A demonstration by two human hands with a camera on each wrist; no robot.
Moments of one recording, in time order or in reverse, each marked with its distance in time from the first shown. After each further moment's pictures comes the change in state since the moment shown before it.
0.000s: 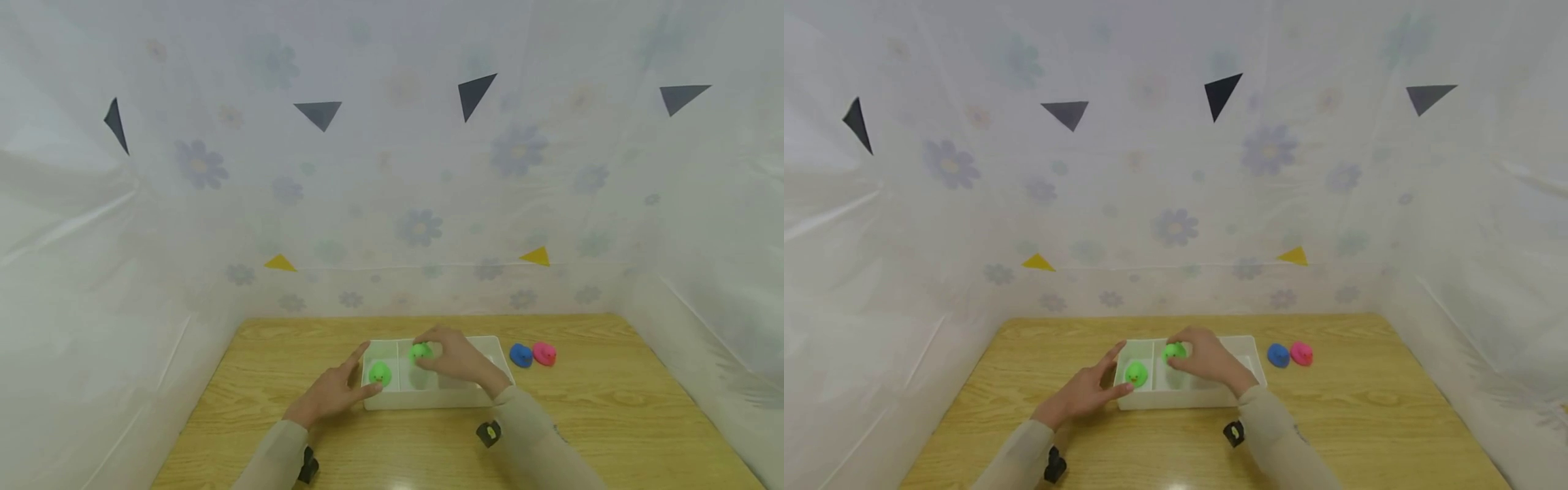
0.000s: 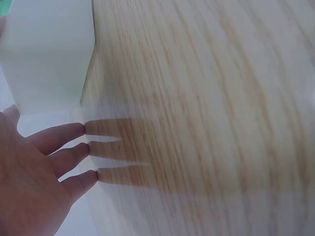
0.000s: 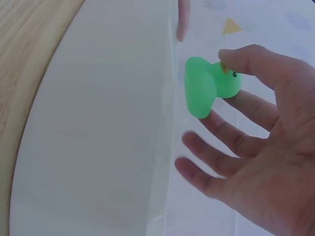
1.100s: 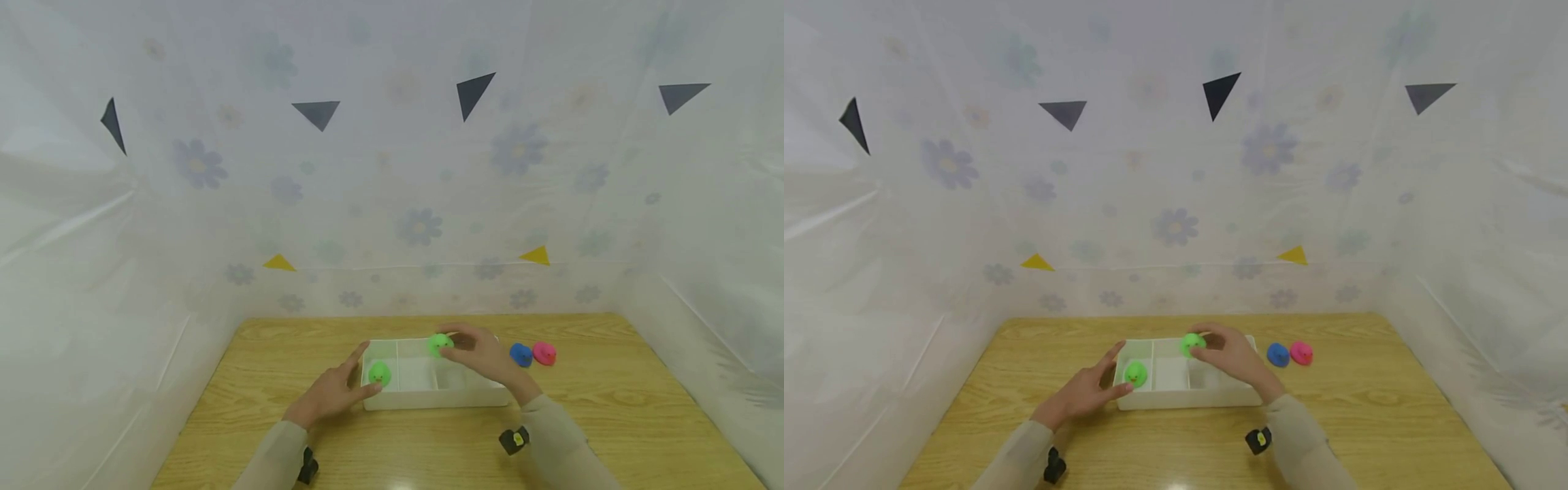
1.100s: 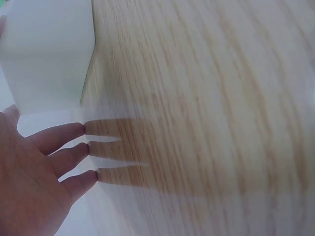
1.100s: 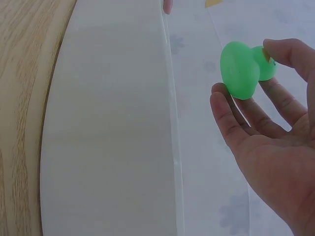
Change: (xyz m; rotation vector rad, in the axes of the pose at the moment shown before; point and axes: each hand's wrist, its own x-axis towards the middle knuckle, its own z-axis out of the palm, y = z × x) left_hand -0.002 0.001 0.002 0.019 0.044 0.019; right_hand -0.032 0.028 -0.024 0.348 0.103 0.031
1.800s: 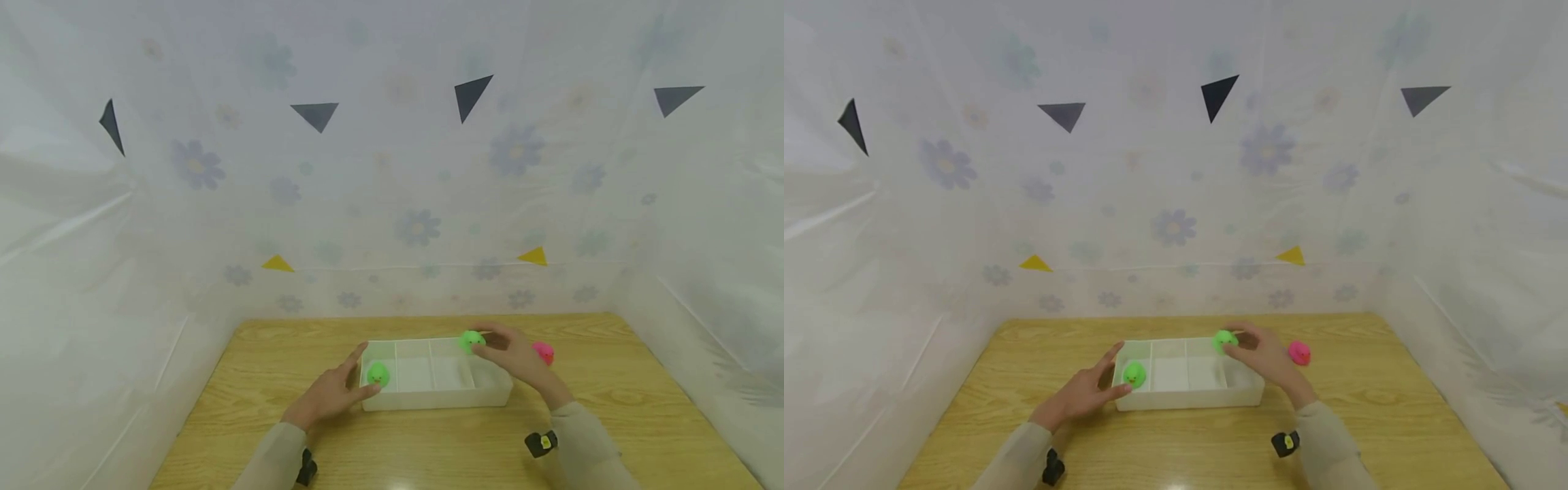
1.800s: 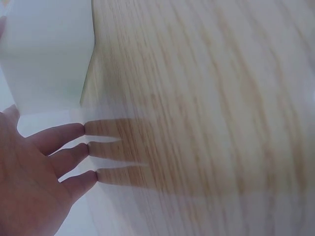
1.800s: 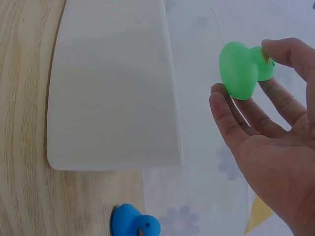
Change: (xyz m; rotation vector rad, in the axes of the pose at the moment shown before) left_hand -0.002 0.003 -0.001 -0.001 -0.007 -0.008; right_hand -0.031 0.014 -0.043 -0.043 0.079 0.052
